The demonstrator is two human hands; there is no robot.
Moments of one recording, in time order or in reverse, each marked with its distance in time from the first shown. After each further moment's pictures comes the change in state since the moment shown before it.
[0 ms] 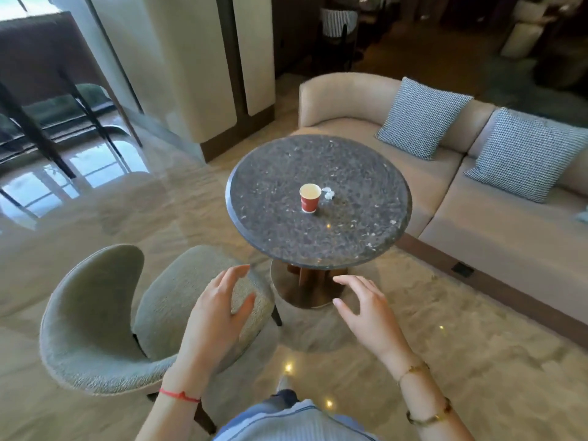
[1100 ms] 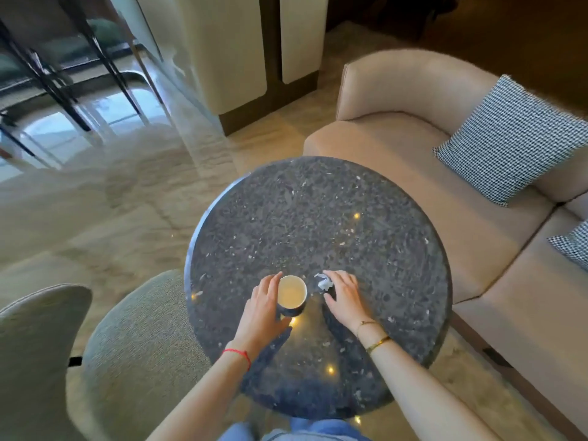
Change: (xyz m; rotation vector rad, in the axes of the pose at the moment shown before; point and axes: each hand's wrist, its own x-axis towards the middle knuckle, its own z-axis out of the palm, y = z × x) left_hand 0.397 0.002 0.224 0.100 -0.303 -0.298; right_hand 0.462 0.219 0.049 -0.220 -0.384 0.038
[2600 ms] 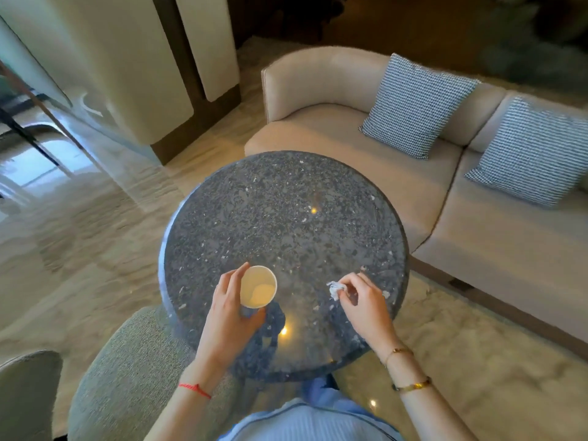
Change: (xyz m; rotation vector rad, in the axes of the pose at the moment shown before) left_hand -0.075 -0.015 -0.051 -0.197 0.181 0.298; right_hand -0.168 -0.033 -0.026 0.291 0.458 0.143
